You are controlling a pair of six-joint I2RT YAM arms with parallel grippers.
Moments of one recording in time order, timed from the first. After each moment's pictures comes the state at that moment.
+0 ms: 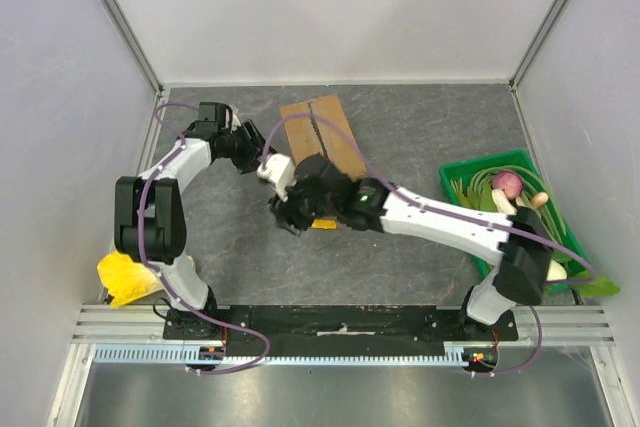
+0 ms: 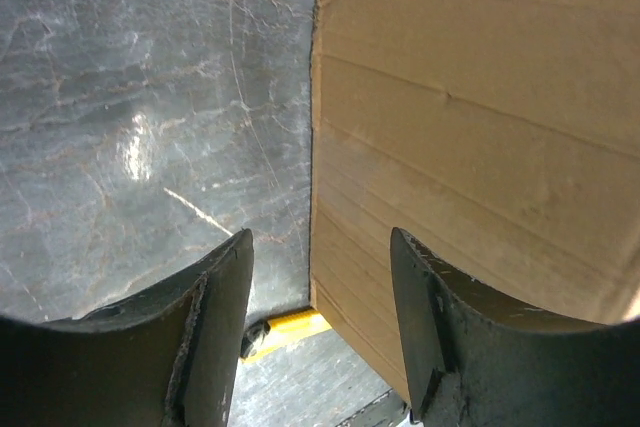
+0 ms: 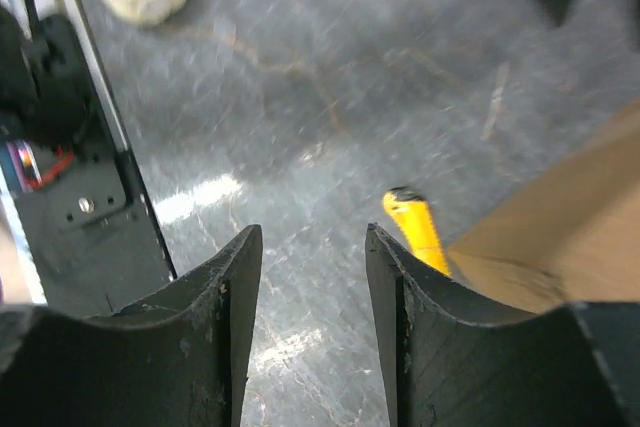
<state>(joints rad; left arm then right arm) -0.07 1.72 1.19 -0.39 0.47 -0.64 1.04 1.56 1.36 -0.34 -0.11 0.03</state>
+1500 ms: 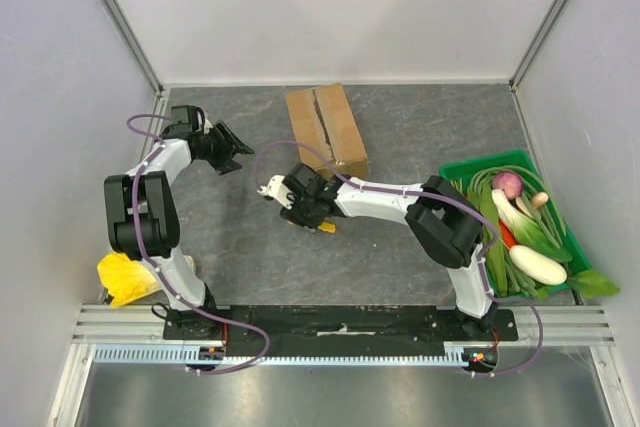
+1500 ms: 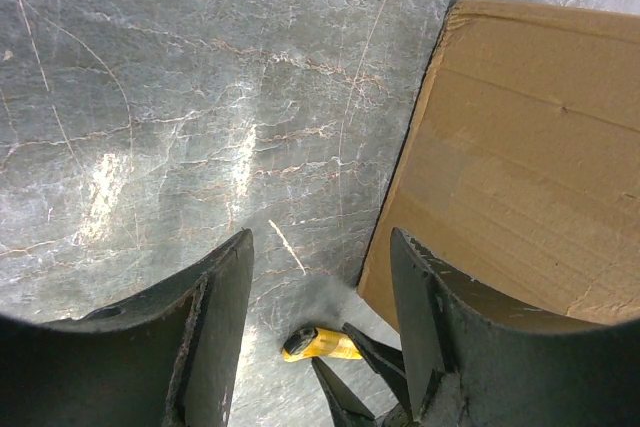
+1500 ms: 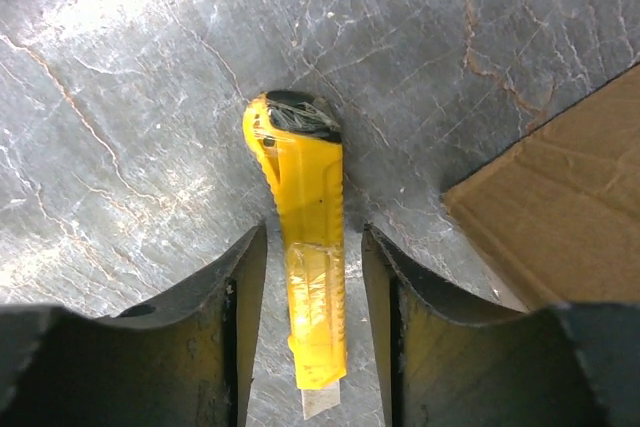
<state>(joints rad) 0.10 1.79 1.20 -0.39 0.48 -0.66 0.96 2.04 1.42 -0.41 -0.01 -0.25</state>
